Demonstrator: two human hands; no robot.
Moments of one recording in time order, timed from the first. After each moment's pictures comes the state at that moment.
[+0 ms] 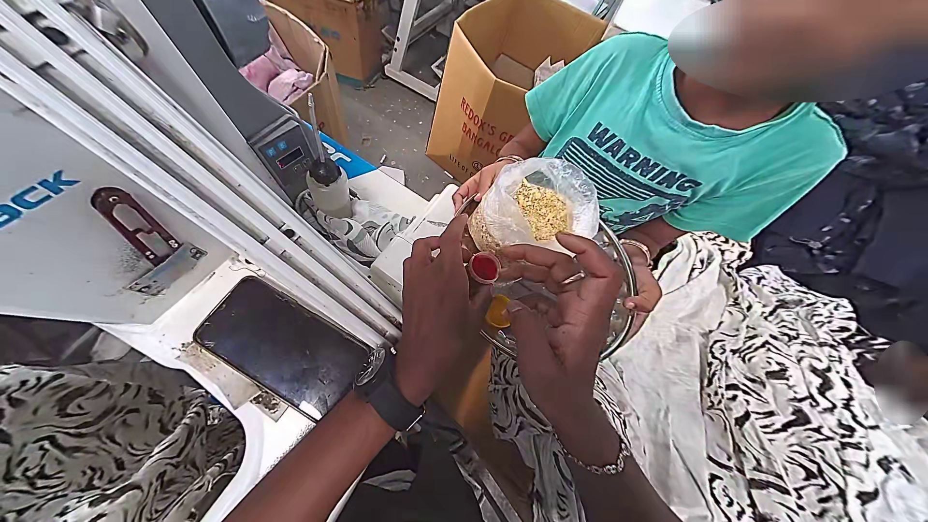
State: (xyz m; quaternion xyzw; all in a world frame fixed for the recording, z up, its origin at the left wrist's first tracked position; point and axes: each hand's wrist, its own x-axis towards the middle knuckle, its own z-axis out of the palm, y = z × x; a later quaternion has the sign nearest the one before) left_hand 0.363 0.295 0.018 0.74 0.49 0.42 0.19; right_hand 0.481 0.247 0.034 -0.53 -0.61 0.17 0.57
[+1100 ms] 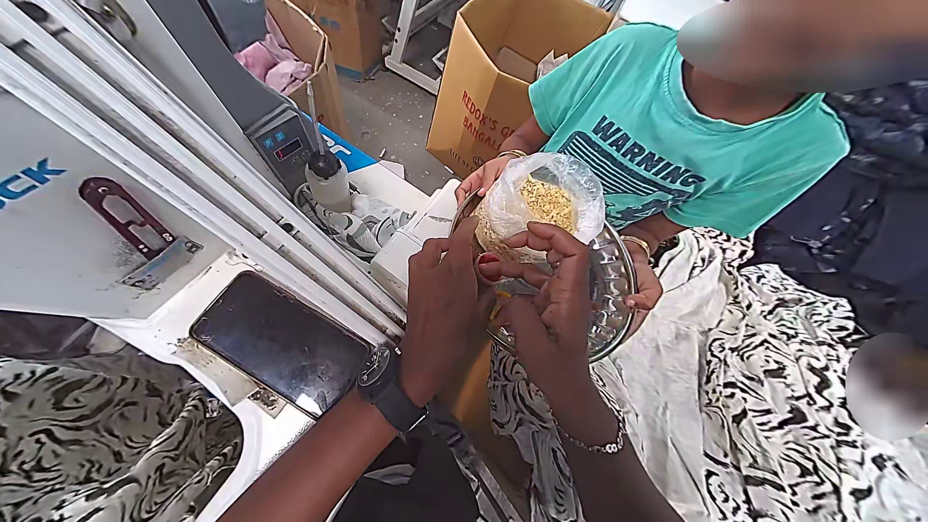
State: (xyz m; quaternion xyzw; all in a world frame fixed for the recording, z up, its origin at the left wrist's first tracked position) left_hand 0.366 0.291 0.015 0.76 0.47 0.42 0.18; right_hand 0.485 0.255 0.031 -0.55 -0.59 0.24 0.54
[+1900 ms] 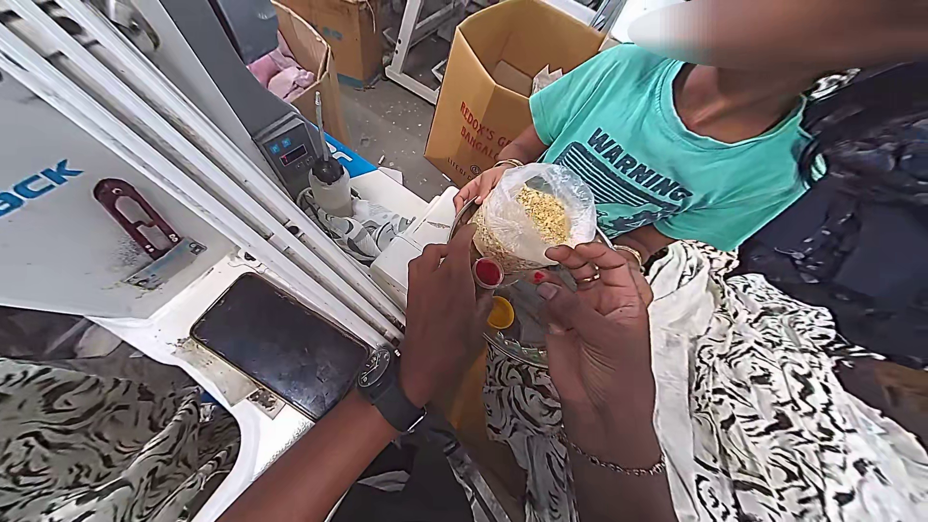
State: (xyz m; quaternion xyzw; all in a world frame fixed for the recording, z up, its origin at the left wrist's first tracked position) left_hand 0.367 0.289 0.017 0.75 0.47 0.42 0.19; right_hand 0.491 0.246 0.065 -0.44 -0.33 0.41 0.73
